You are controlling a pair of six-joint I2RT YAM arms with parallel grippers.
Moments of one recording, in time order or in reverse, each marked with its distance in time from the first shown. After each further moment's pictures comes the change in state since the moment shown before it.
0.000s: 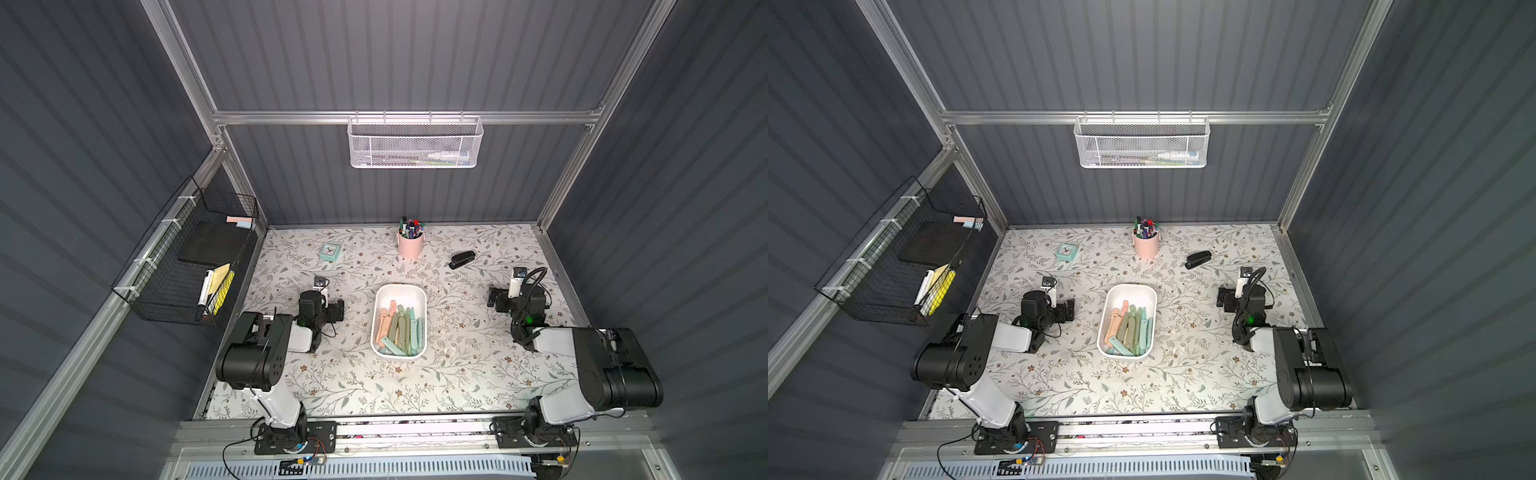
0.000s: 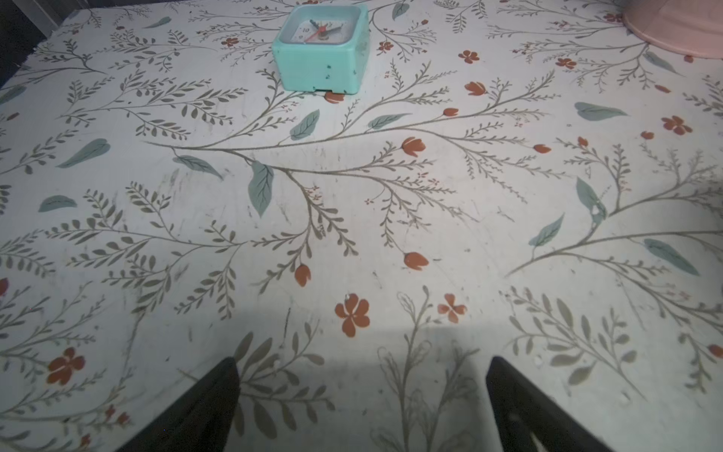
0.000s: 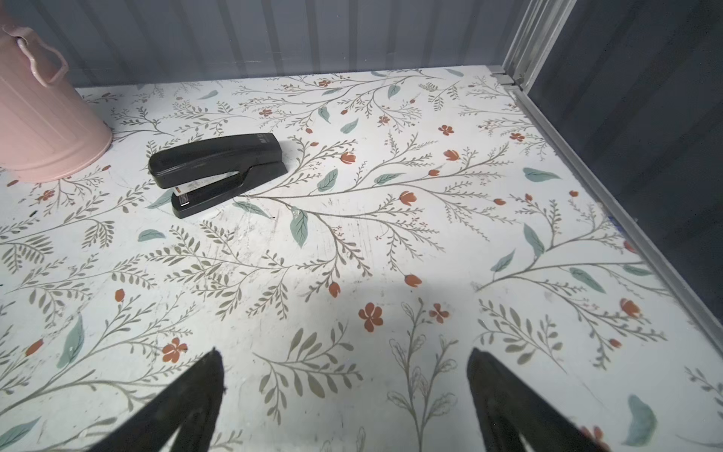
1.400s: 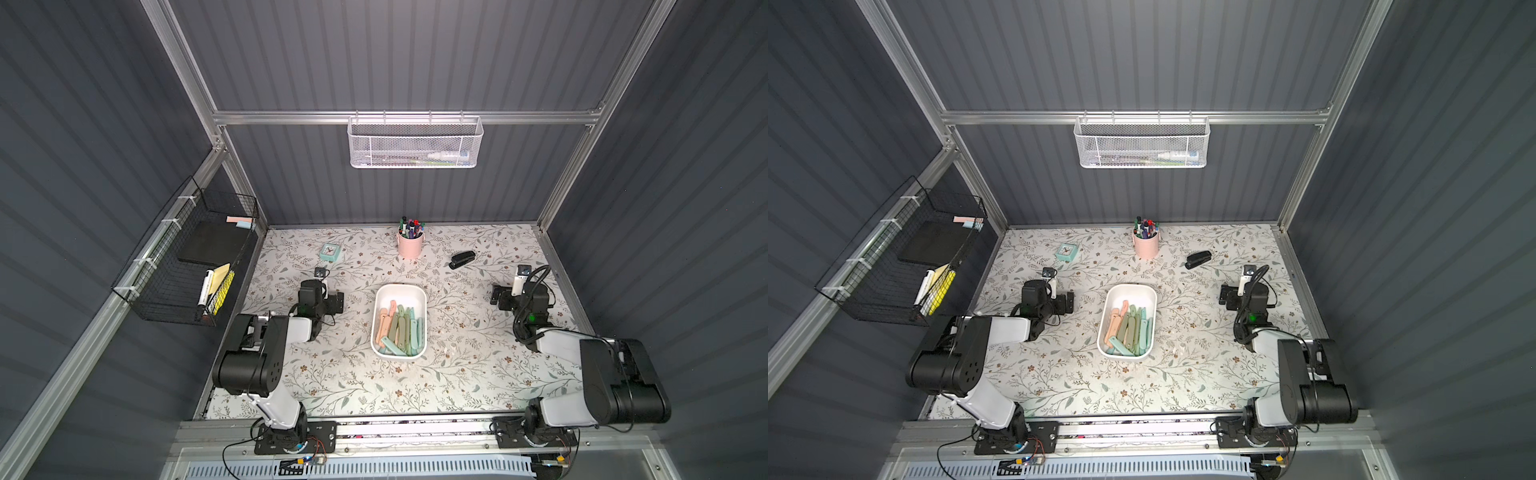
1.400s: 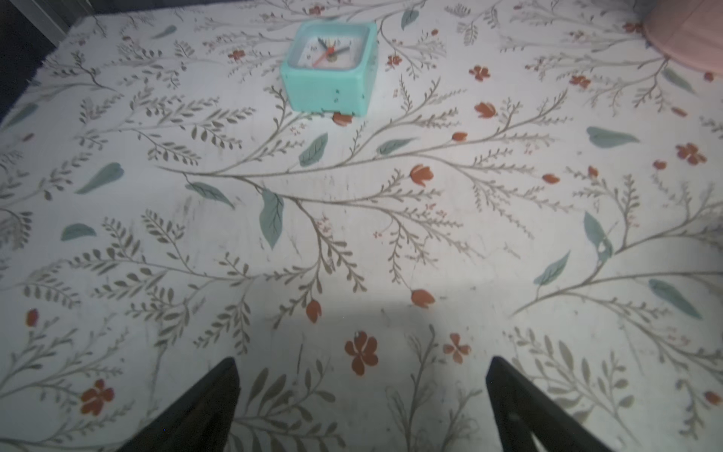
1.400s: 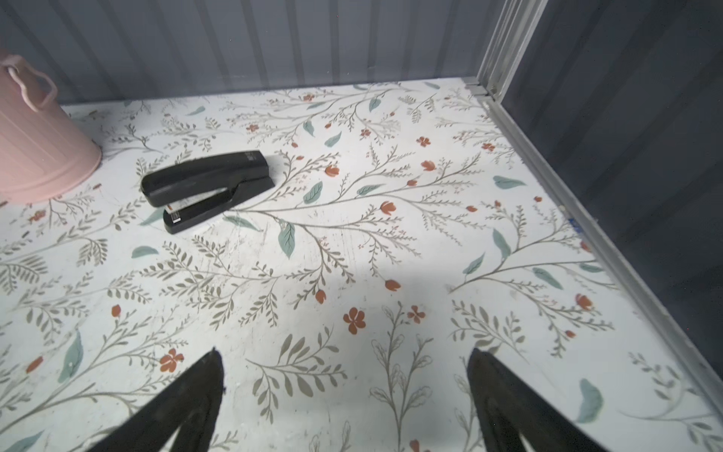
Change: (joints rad) left arm 0.000 -0.071 0.154 -0.261 -0.029 -0.003; right arm 0.000 -0.127 0.034 -0.130 0.057 0.018
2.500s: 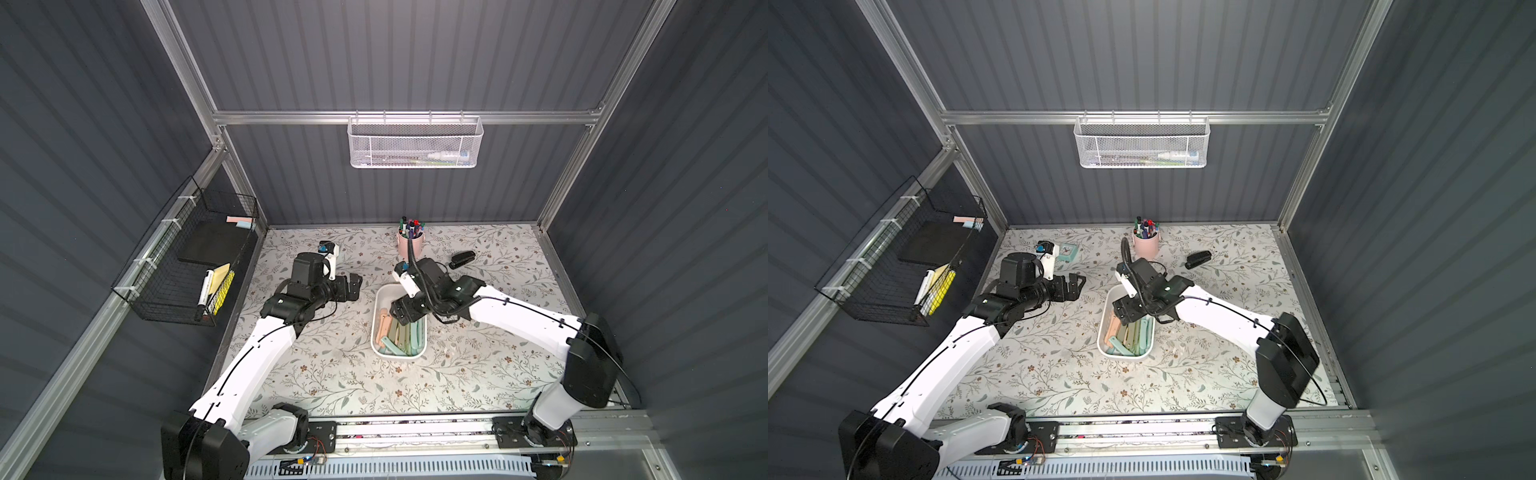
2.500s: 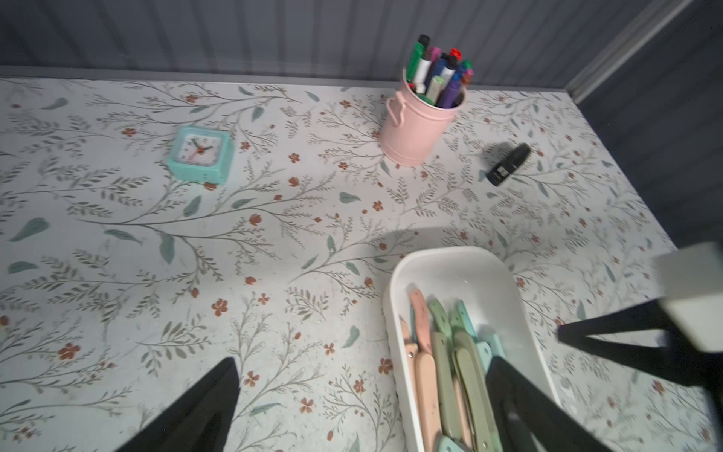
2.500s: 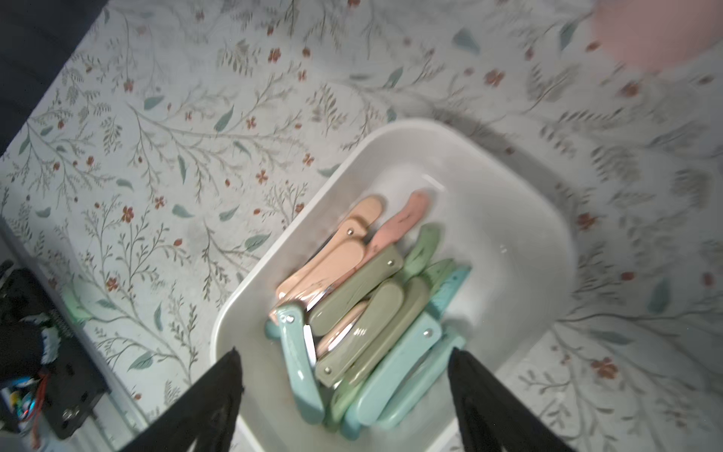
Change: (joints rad) left arm -0.201 -0.500 0.359 -0.888 0.232 -0.207; right arm 0.845 0.299 0.878 -1.127 -0.206 0.230
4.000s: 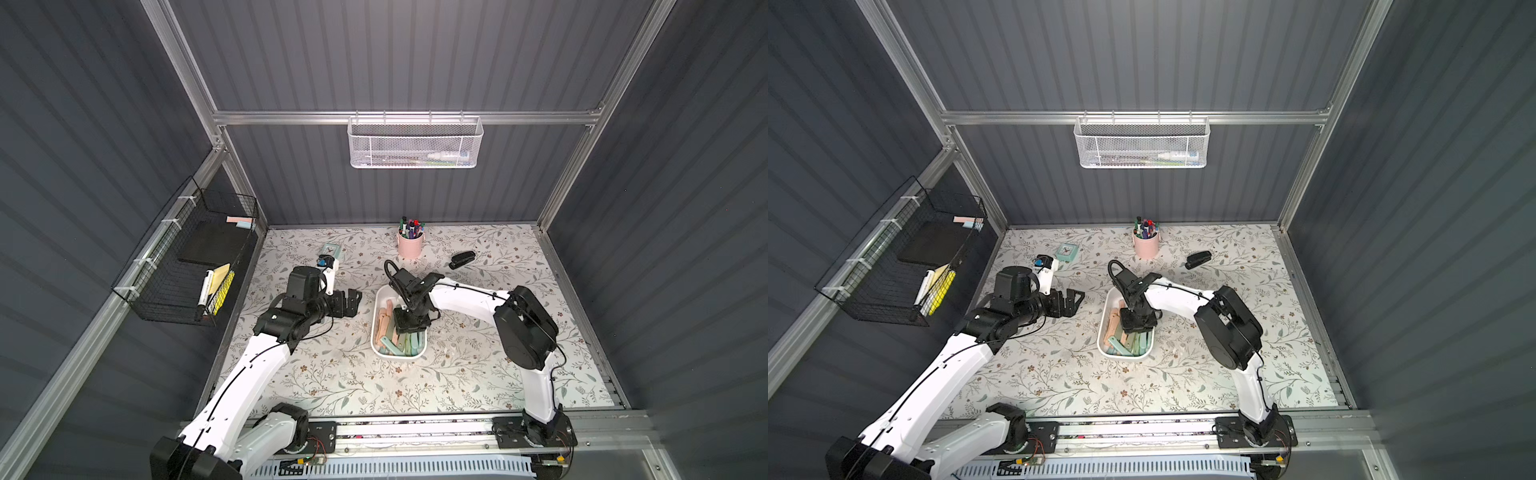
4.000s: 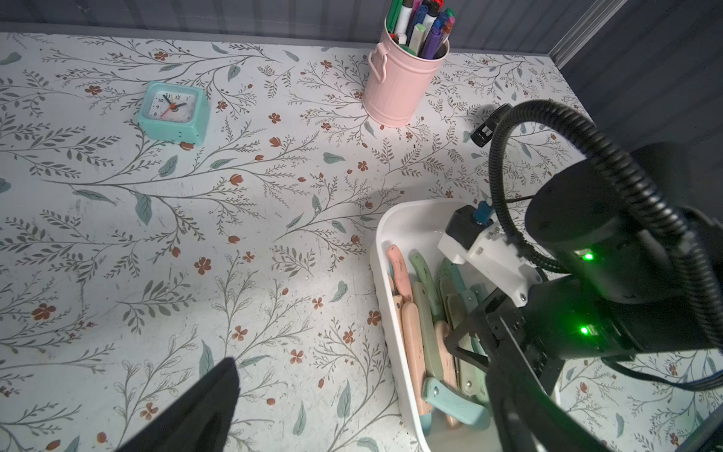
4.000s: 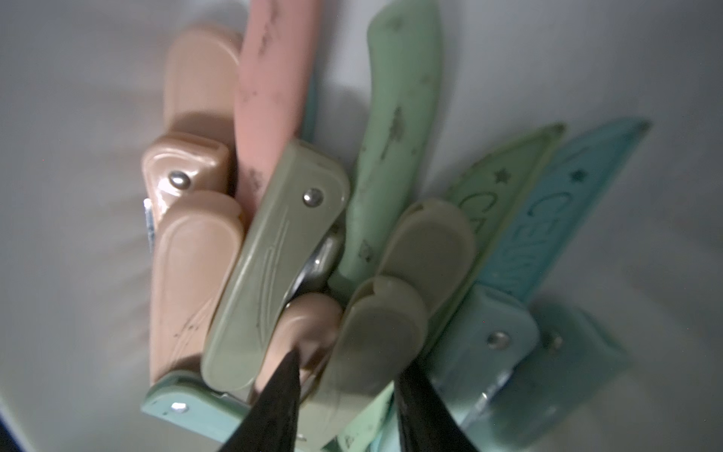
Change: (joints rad) left arm 0.000 -0.106 -0.083 -0.054 0.010 0.006; right arm -0.043 0.353 0.153 -0.207 -0.100 0.320
